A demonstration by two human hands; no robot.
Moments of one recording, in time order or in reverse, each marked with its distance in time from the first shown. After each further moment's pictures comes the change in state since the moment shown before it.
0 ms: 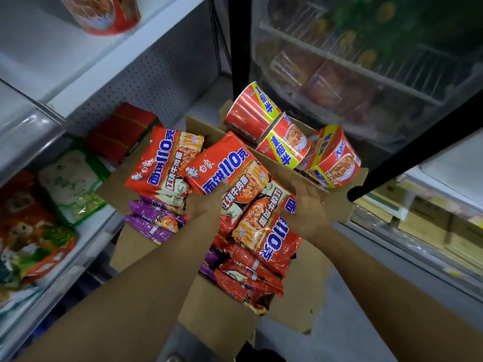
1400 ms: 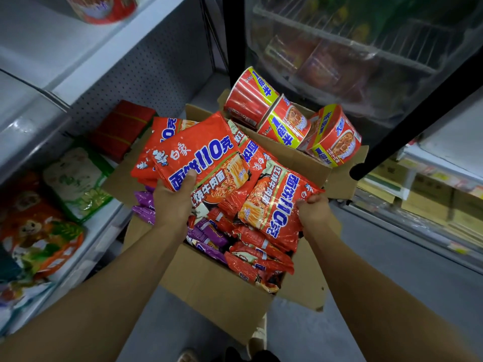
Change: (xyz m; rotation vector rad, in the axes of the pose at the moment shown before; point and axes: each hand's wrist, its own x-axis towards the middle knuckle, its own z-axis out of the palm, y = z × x) left_hand 0.023 -0.032 -0.080 -0.166 -0.161 0.425; right_hand -0.008 0.034 0.071 0.726 0.310 0.681
